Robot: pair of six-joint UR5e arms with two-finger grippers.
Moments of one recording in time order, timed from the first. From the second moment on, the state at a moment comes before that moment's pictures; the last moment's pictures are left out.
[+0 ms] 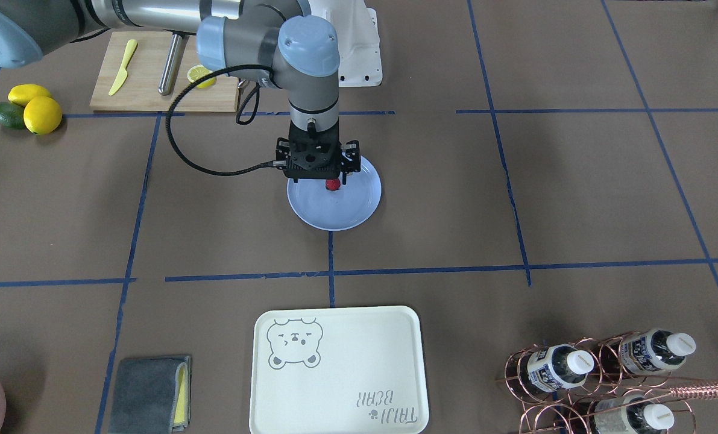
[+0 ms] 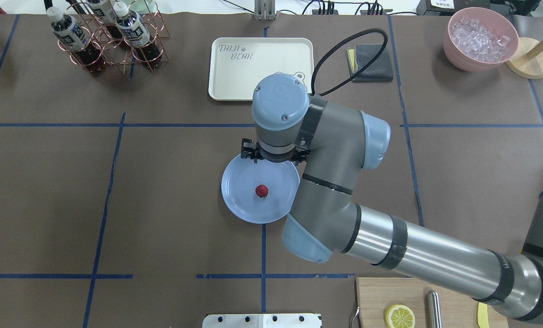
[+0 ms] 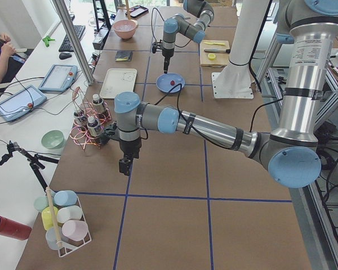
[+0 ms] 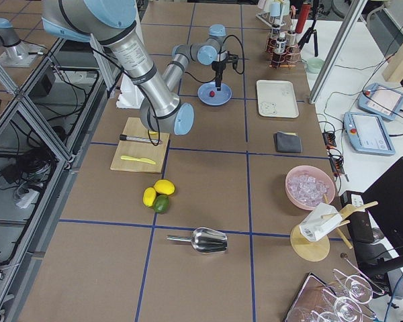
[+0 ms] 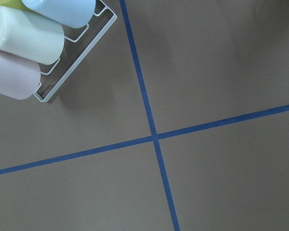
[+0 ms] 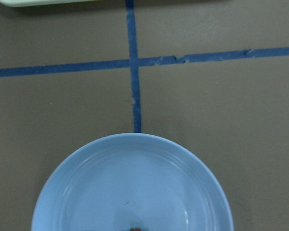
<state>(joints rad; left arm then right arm) -1.45 -1.64 -1.76 -1.49 -2.13 0.04 0.53 -0.76 1.66 -1.76 1.82 1.24</state>
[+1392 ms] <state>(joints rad) -1.55 -1.61 -1.60 -1.53 -2.36 0.08 1.34 -1.60 1.90 -1.60 2.33 0.18</state>
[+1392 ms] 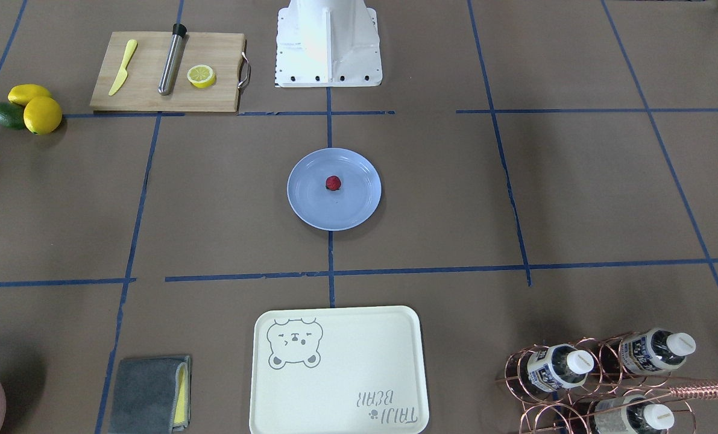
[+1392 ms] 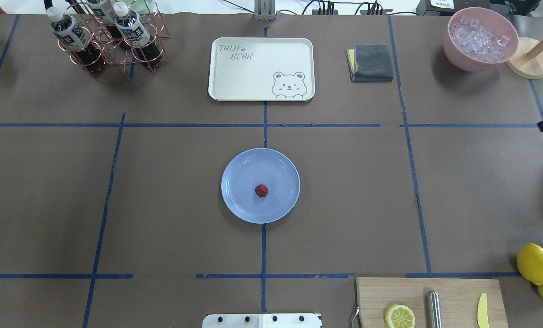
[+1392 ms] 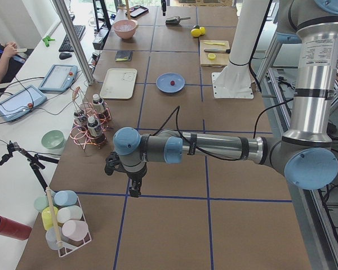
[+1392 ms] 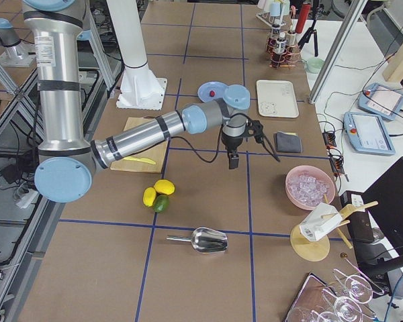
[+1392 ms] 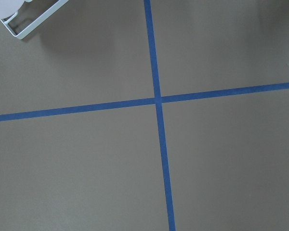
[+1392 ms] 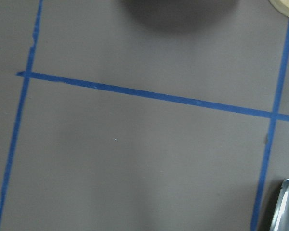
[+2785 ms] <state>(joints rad) -1.55 -1.58 -1.61 -1.54 -2.36 0.08 1.56 -1.66 1.65 -1.53 2.38 -0.15</state>
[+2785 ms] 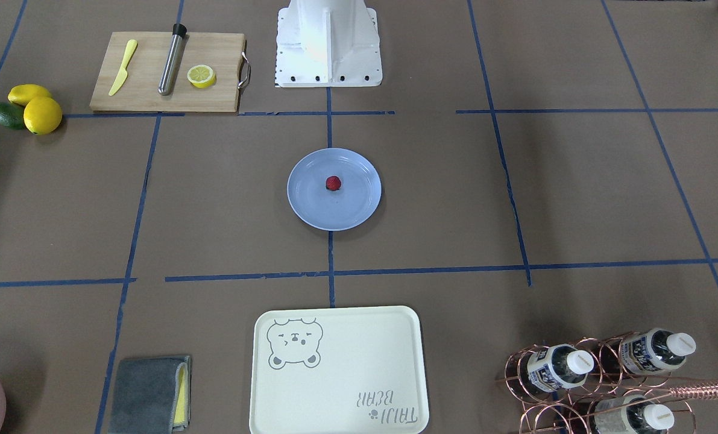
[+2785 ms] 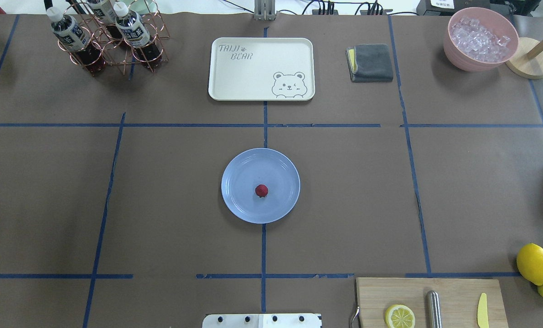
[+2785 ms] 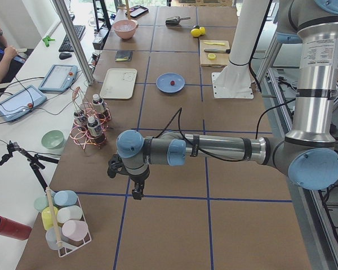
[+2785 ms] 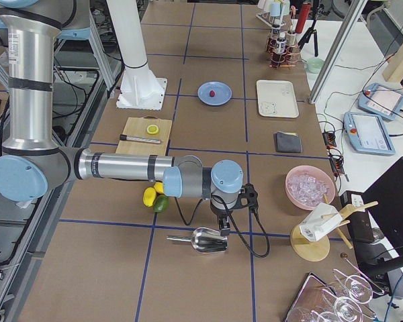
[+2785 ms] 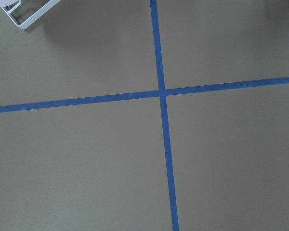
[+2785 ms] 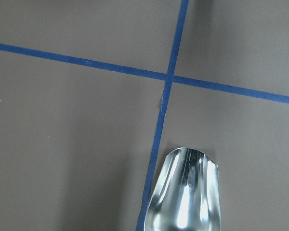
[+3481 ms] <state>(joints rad) -1.55 -1.58 -1.61 -1.54 -2.36 0.08 1.56 -1.66 1.64 -1.53 2.39 -0.15</state>
